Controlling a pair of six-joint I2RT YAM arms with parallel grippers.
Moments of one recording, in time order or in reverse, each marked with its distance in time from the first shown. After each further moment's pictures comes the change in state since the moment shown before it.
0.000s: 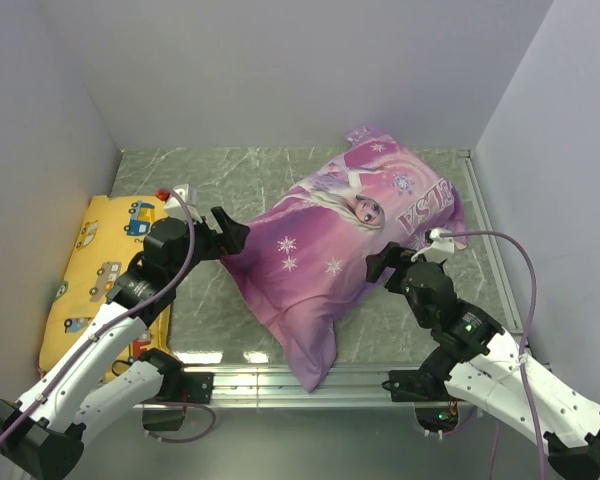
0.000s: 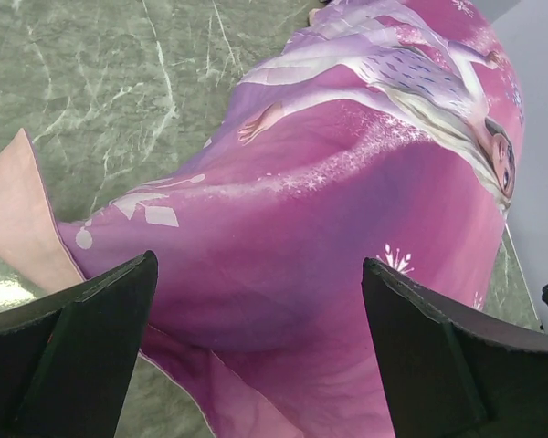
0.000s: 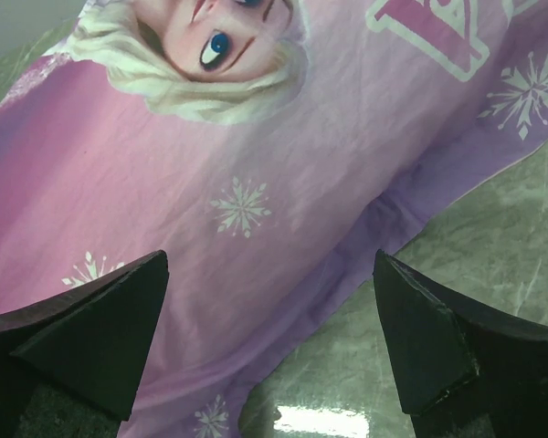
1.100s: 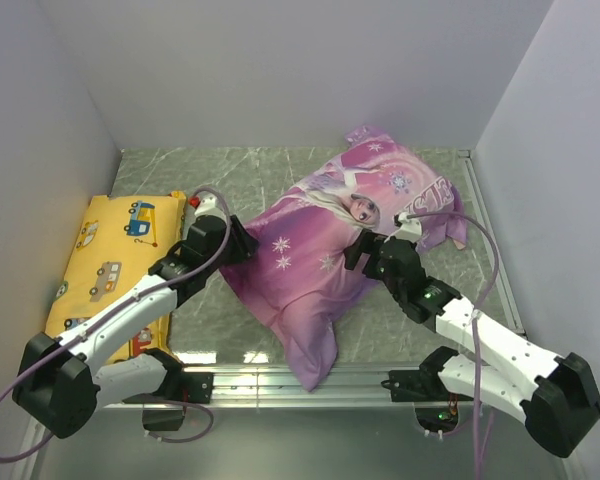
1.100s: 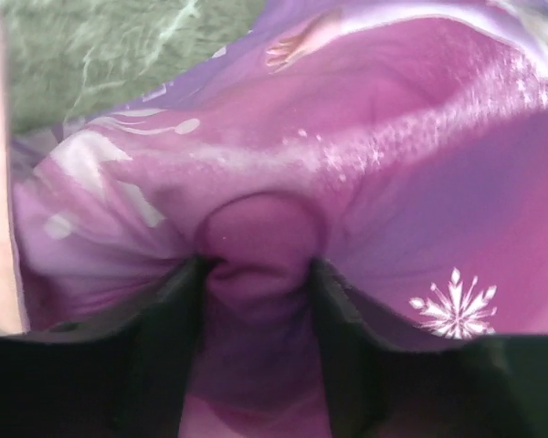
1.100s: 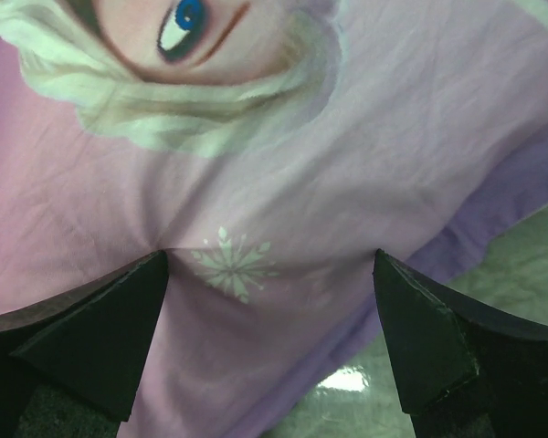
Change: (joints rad) left arm -0.064 0.275 -0.058 0.108 -0.045 -0.159; right arm -0.116 0.336 -0.023 0.292 -0.180 -0.023
